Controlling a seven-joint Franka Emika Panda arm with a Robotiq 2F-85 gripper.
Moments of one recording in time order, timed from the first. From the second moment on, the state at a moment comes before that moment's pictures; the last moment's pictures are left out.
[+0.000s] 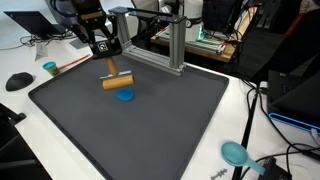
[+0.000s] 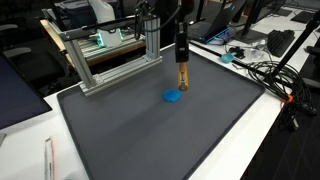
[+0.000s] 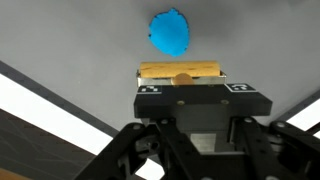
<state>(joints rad) -0.12 0.32 0.04 -1.78 0.18 2.16 -0.91</state>
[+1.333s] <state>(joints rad) -0.06 0.33 0.01 -1.77 0.00 2.07 -0.28</state>
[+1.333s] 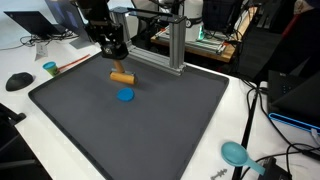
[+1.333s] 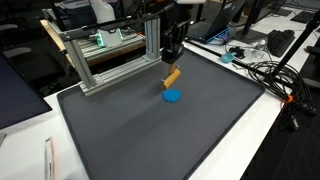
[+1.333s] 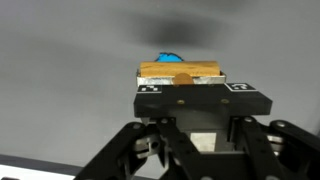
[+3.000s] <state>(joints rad) -0.06 0.49 0.02 -1.71 0.02 2.17 -0.26</state>
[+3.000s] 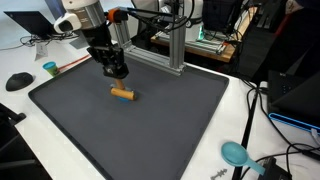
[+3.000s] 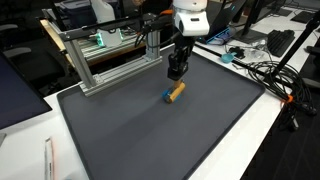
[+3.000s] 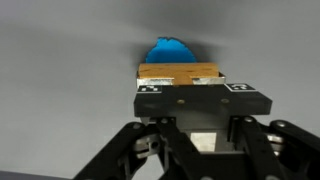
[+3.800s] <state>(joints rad) -0.05 0.53 0.02 -1.63 0.00 2.07 -0.26</state>
